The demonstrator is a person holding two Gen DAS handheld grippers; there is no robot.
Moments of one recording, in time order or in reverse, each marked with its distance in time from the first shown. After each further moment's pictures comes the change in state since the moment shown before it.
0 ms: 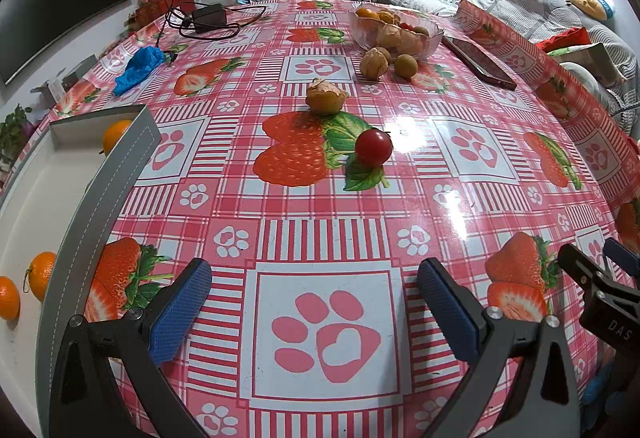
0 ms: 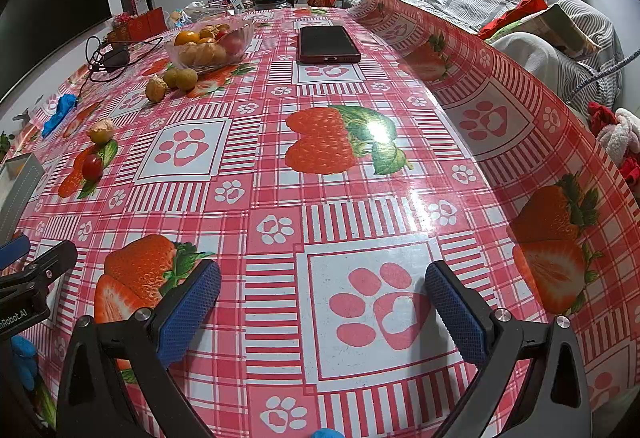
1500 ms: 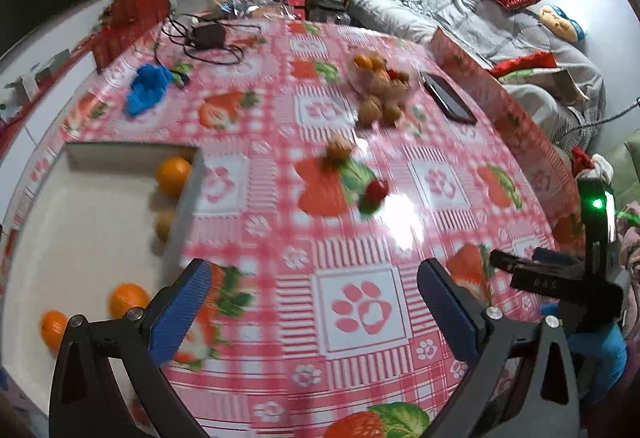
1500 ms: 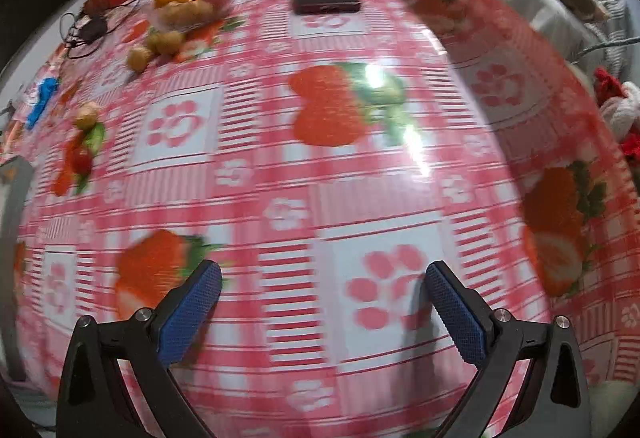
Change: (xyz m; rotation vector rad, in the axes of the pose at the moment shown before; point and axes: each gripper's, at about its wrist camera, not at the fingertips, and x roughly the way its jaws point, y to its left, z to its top) left arm -0.072 0.065 0.035 -0.011 0.008 -0.166; right arm 0.012 0.012 0.028 0.037 0.262 0.030
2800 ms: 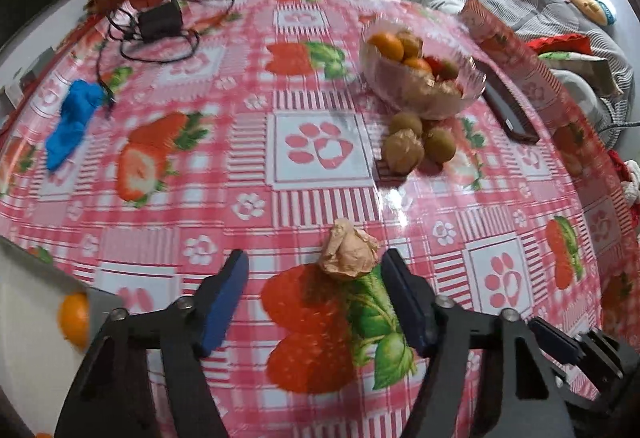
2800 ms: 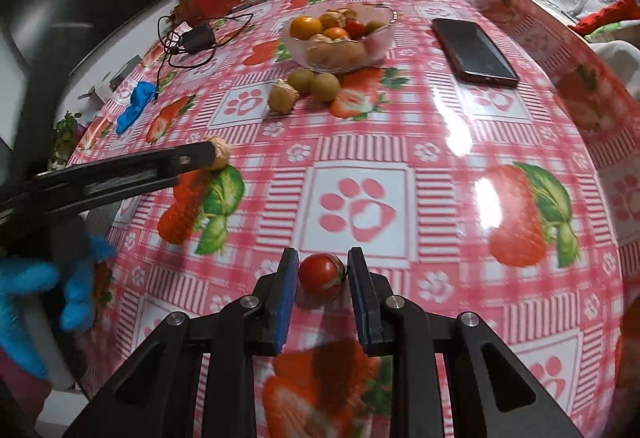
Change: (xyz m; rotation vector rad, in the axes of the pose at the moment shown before) left arm 0.148 -0.024 0.092 0.019 0.150 0.043; right arm 0.000 0.068 0.038 -0.152 -0.111 0.264
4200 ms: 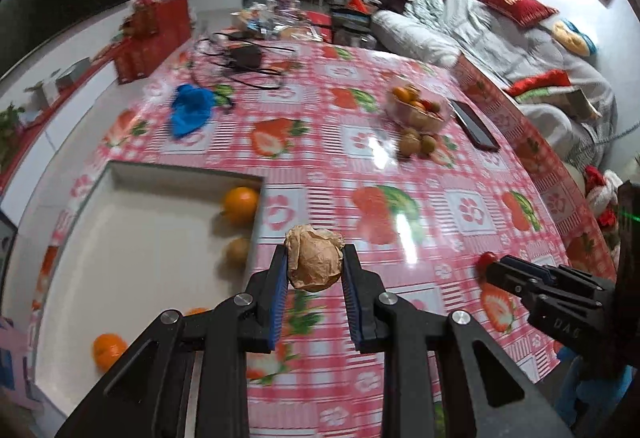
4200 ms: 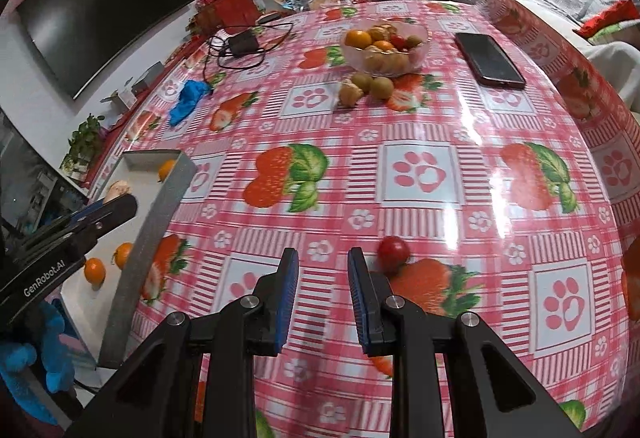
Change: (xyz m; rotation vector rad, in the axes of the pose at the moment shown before) left arm -0.157 0.076 -0.110 -0.059 -0.220 0.020; right arm -0.052 0.059 -0.032 -0.005 -0.032 0.060
